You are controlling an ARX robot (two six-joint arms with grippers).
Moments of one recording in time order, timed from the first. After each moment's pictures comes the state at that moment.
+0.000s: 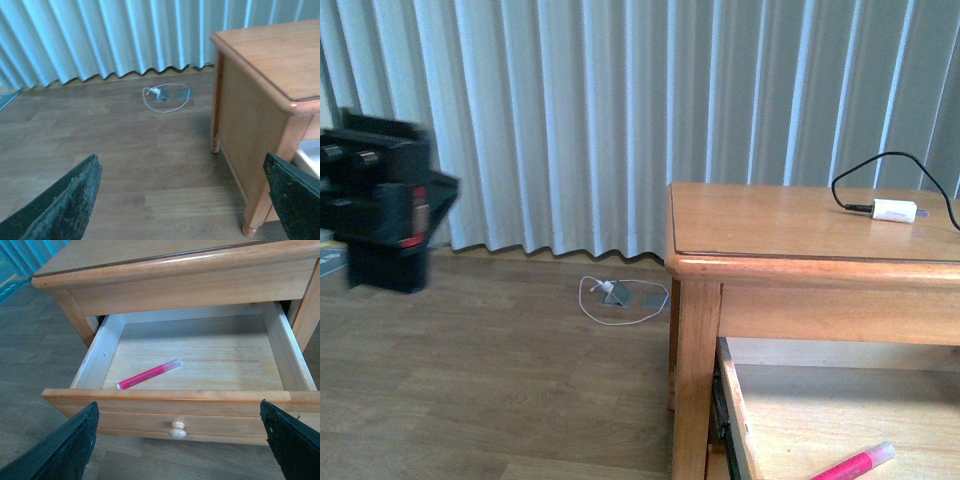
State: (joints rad) left arm -0.34 1.03 0.50 0.50 -0.27 0.12; right arm -0.54 0.61 0.32 -0.09 -0.68 -0.06
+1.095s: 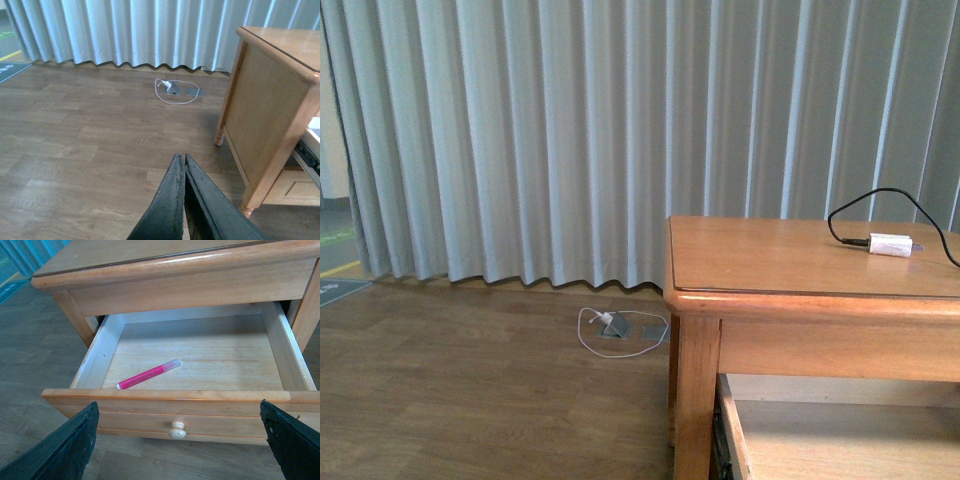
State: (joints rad) left arm -0.08 0.48 0.10 0.38 -0.06 -0.01; right arm -0.54 0.61 0.32 -0.09 -0.68 -0.06
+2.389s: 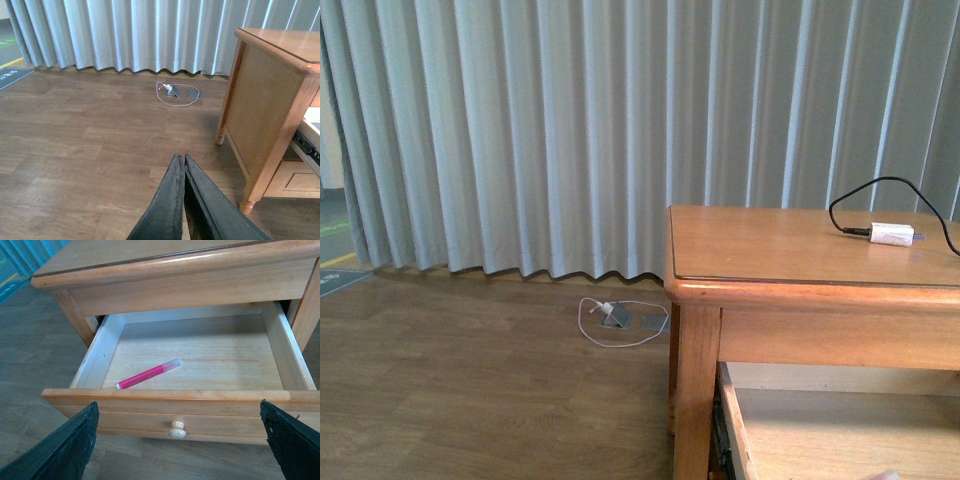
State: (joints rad) left arm 0.00 0.00 0.02 0.00 0.00 0.00; right arm -0.54 0.61 0.32 -0.09 -0.68 -0.06
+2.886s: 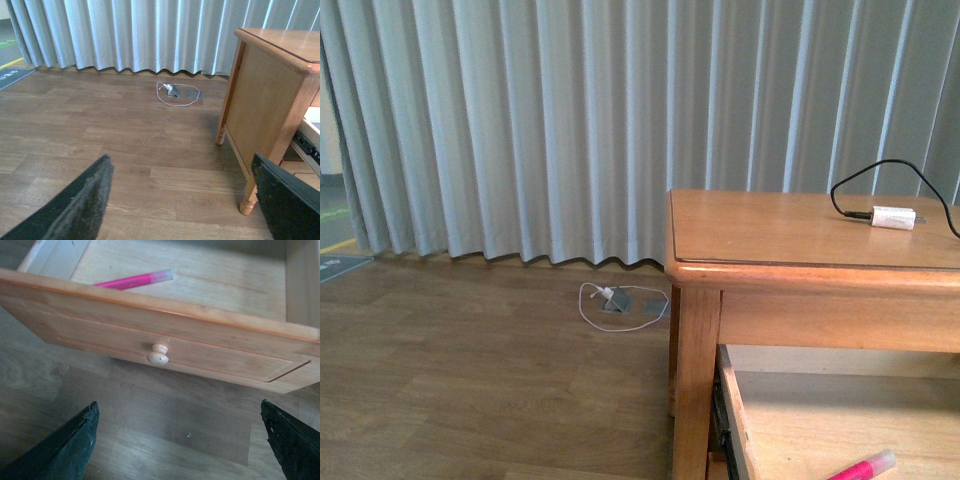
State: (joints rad) left arm 0.00 0.00 0.02 0.00 0.00 0.00; right arm -0.41 0.79 0.35 -0.29 -0.46 -0.41
